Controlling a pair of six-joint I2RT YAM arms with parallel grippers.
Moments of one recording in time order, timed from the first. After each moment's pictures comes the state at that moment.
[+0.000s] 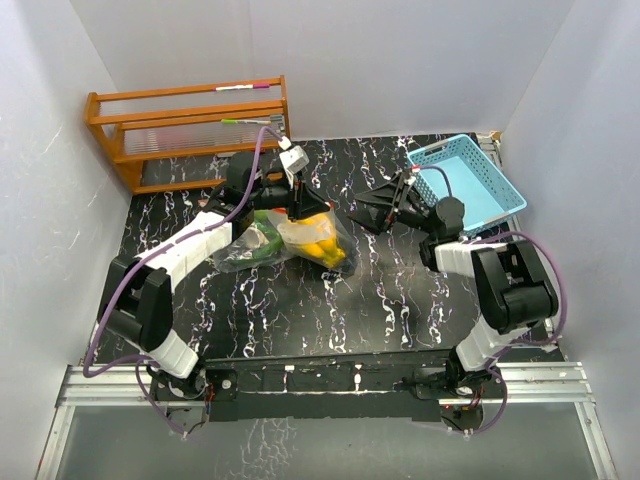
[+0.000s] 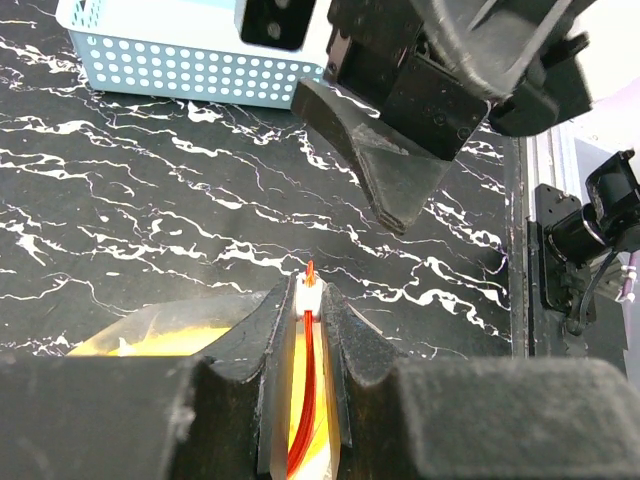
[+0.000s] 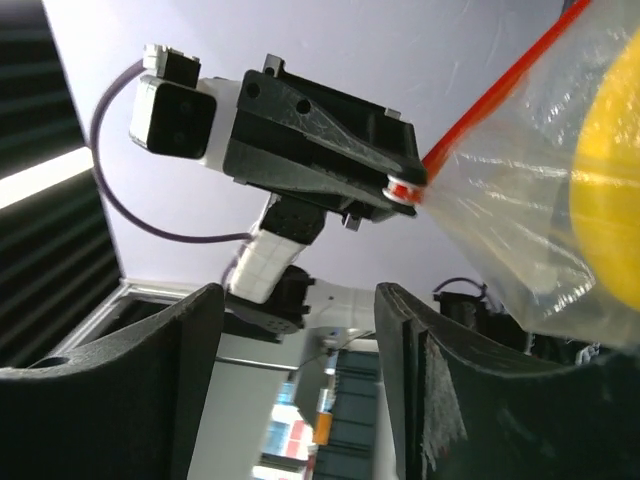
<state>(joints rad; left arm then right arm) -0.45 1.59 1.15 0.18 0.88 -0.04 0.19 1.68 0.66 1.41 -0.97 1.97</state>
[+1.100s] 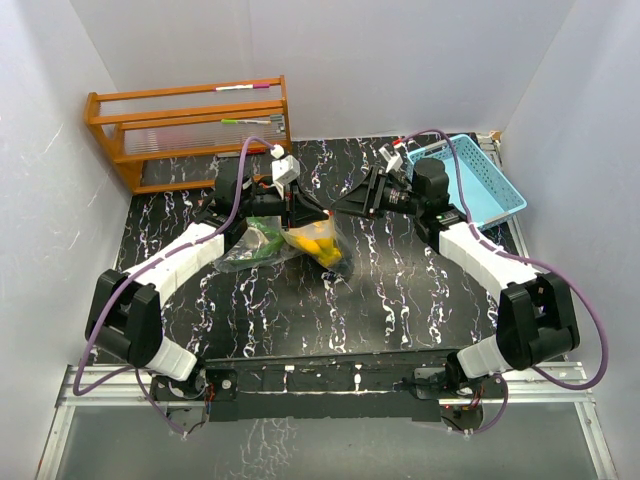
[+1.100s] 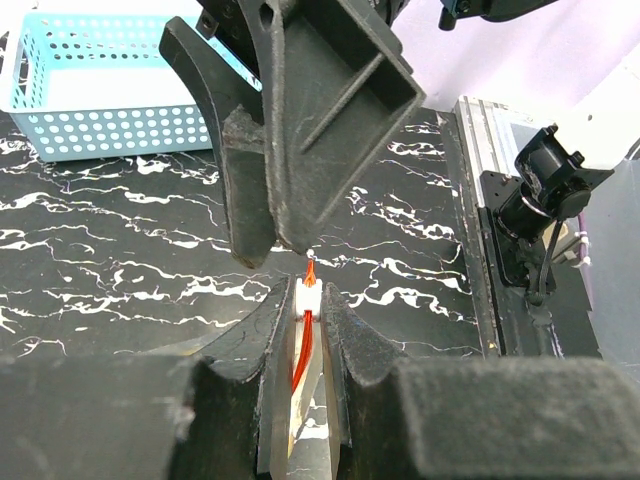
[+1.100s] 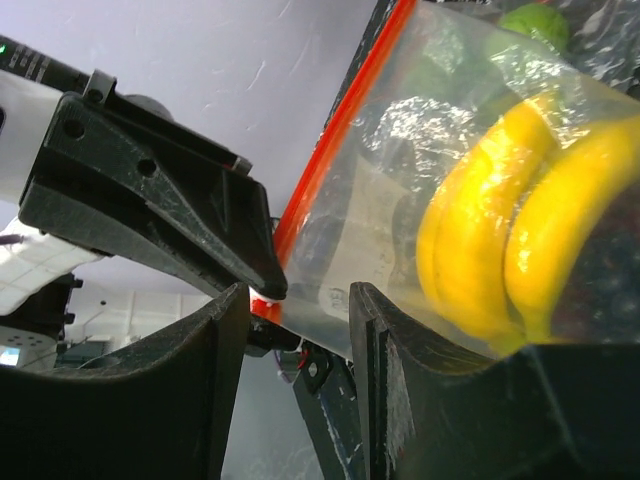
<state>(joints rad) -0.45 1.49 1.05 0.32 1.03 -0.04 0.32 1.44 0.99 0.26 -0.84 0.88</state>
